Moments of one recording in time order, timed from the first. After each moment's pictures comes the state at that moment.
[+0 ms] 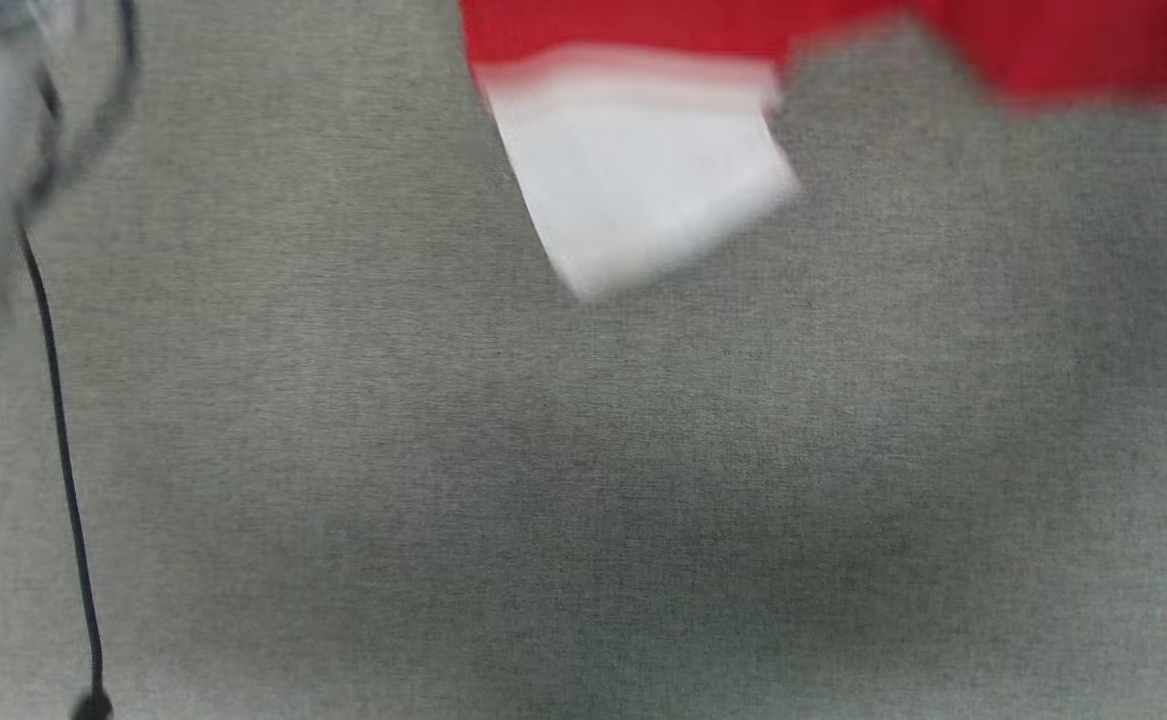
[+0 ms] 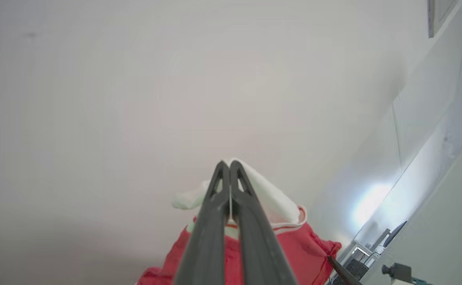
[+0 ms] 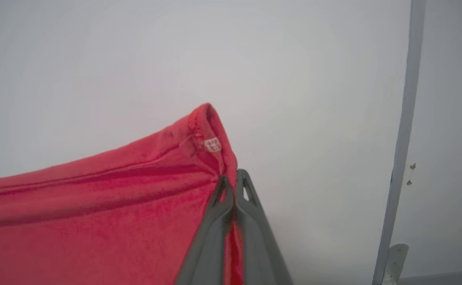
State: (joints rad) left arm -1.33 0.44 -0.50 0.42 -1.47 -0.13 -0.15; right arm -1.37 -0.47 -0.05 0.65 0.60 0.13 0.24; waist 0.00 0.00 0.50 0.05
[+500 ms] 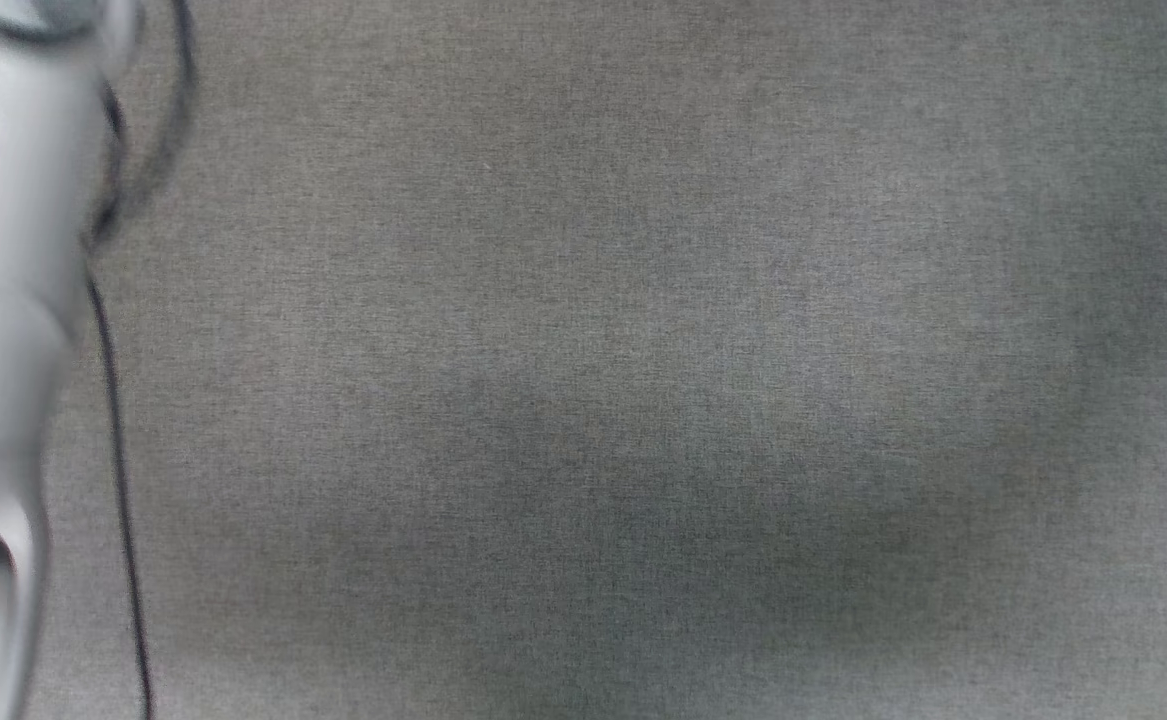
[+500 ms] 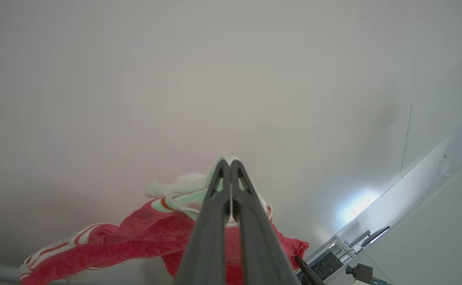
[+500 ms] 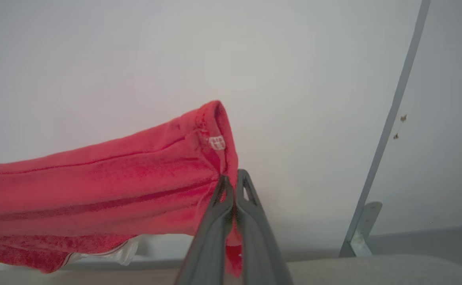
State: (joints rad) left arm -1.33 0.39 -0.51 0.47 -1.56 -0.13 -0.12; right arm -1.42 -0.43 0.01 0.87 0.49 0.13 0.13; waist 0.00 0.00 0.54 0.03
